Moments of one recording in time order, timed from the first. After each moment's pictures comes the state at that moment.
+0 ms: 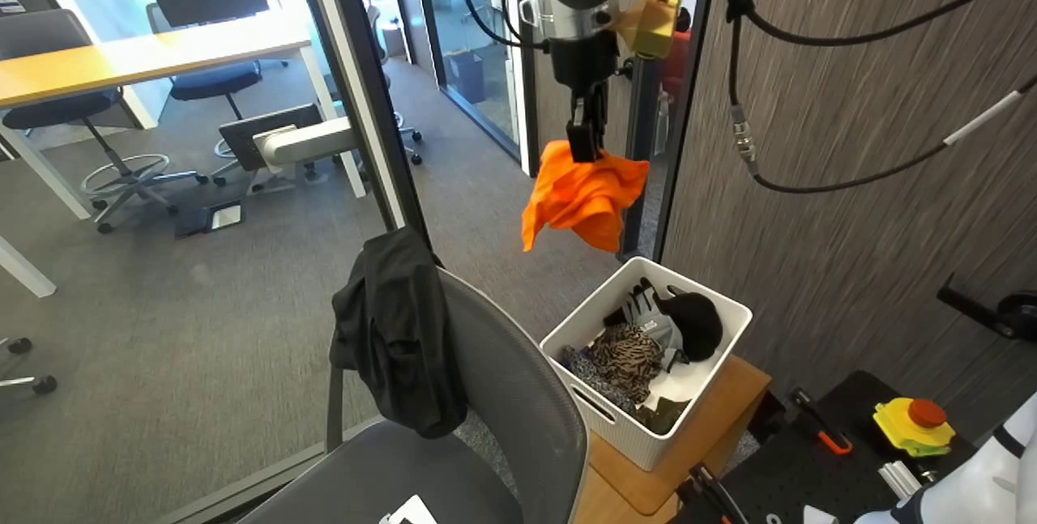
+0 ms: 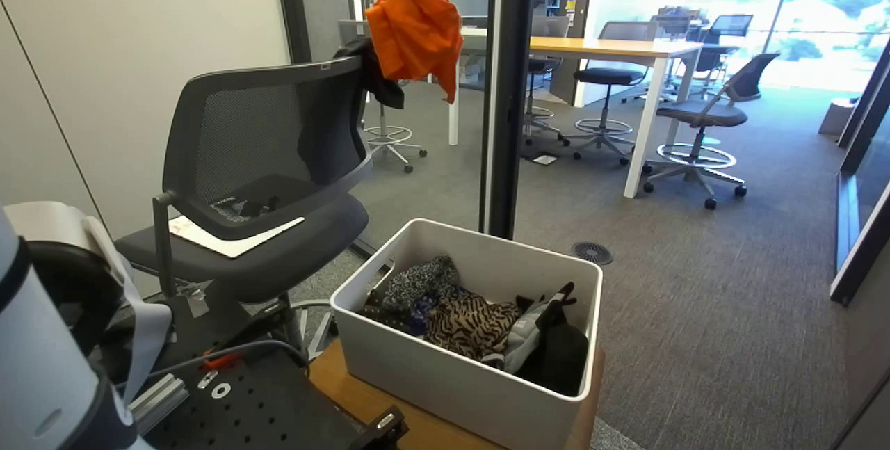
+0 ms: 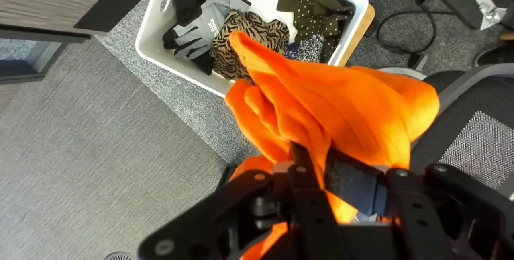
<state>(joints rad) 0.16 -0.05 0.15 -1.79 -0.12 1.66 -0.42</state>
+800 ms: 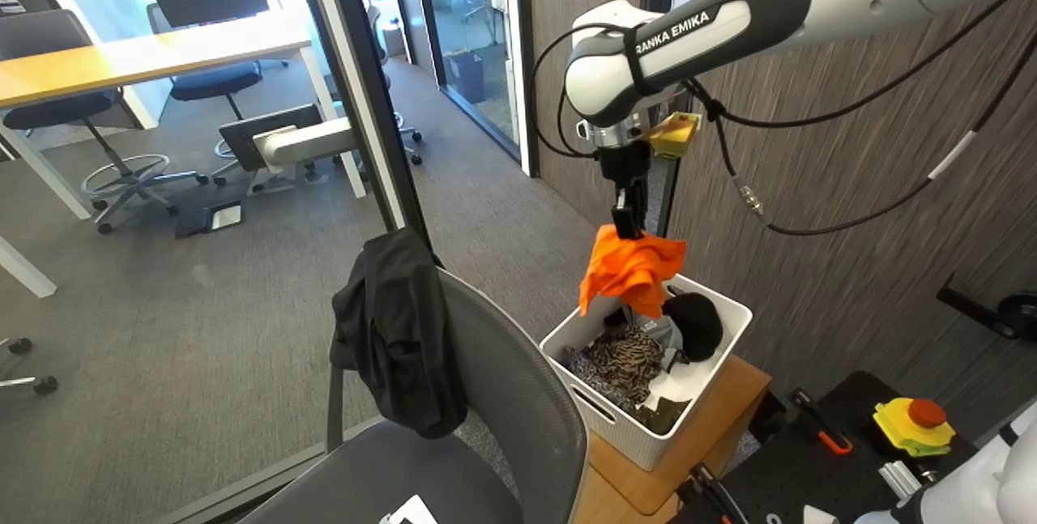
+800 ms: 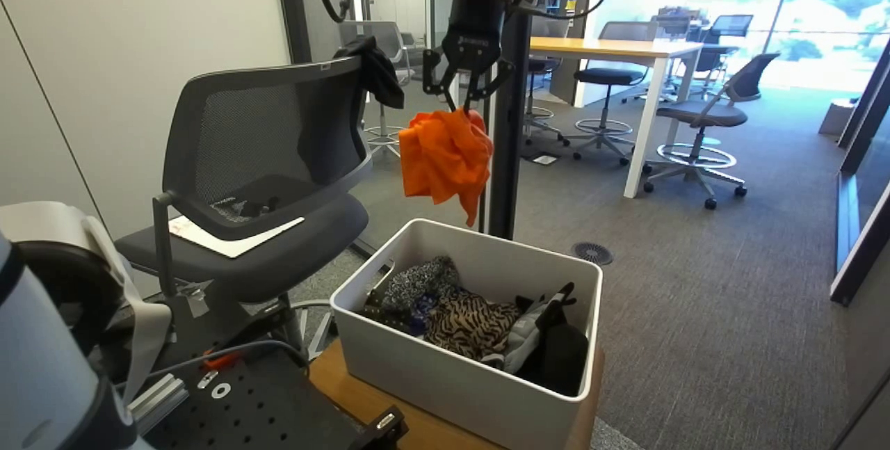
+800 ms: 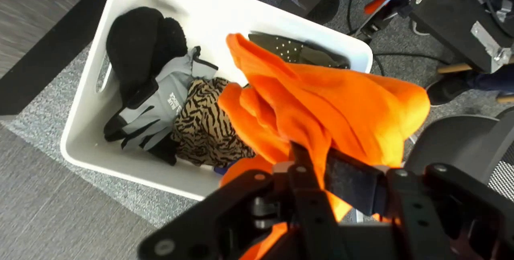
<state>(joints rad) 0.05 0.14 0.07 -1.96 -0.05 1.78 -0.52</state>
